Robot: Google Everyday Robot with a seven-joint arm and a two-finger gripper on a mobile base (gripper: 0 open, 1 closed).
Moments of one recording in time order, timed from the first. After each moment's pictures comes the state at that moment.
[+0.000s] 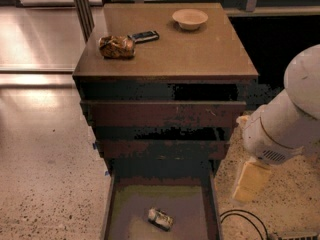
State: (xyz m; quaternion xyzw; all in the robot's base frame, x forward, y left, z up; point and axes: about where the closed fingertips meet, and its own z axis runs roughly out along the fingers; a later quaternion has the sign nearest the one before) arm 0.391 -0.175 0.809 -0.59 0.79 0.02 0.13
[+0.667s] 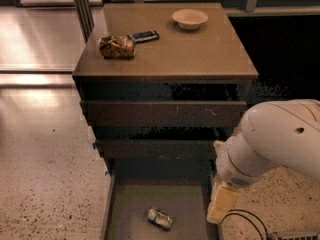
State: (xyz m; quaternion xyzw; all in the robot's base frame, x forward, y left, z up) arm 0.388 -0.142 0.721 -0.61 0.78 0.03 0.13
